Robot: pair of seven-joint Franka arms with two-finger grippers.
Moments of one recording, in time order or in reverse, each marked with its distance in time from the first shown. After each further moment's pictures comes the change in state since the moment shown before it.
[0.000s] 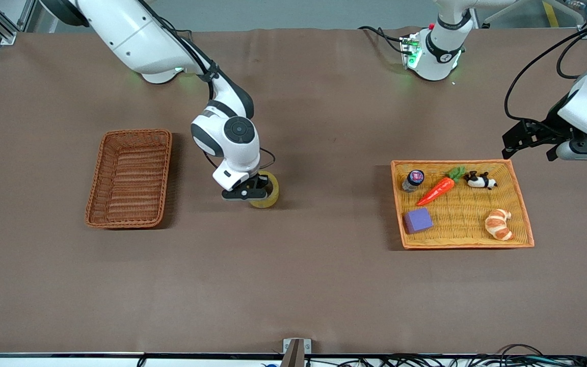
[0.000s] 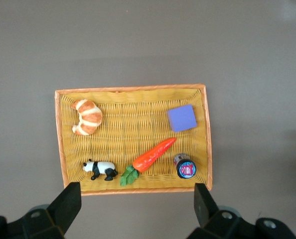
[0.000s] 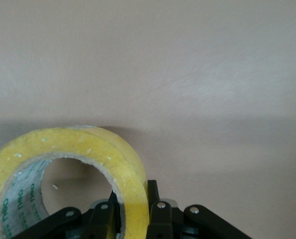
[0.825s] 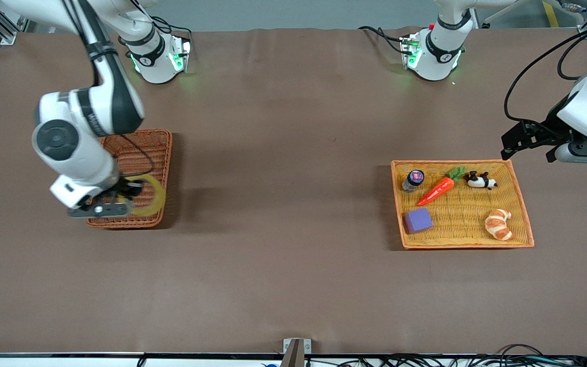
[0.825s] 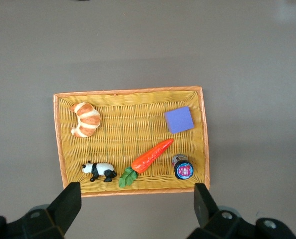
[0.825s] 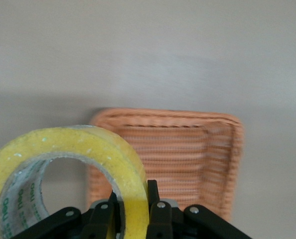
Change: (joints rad) left arm -0.008 0.034 -0.001 0.059 0.000 -0.017 0.000; right arm -0.086 -0.376 -0.471 -0.134 0.269 -0.209 -0.822
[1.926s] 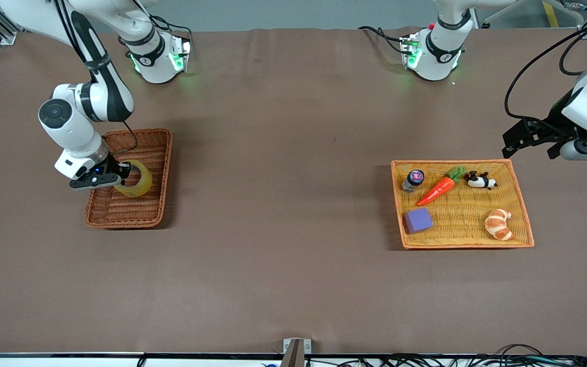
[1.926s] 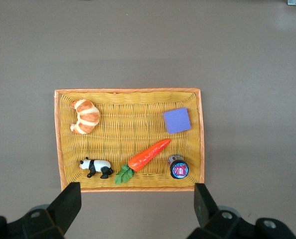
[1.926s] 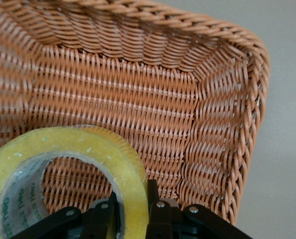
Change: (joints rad) left arm -0.001 0.000 -0.006 0.028 0.000 -0.031 -0.049; right arm -0.003 -0.055 -0.184 -0.560 0.010 0.664 -0.241
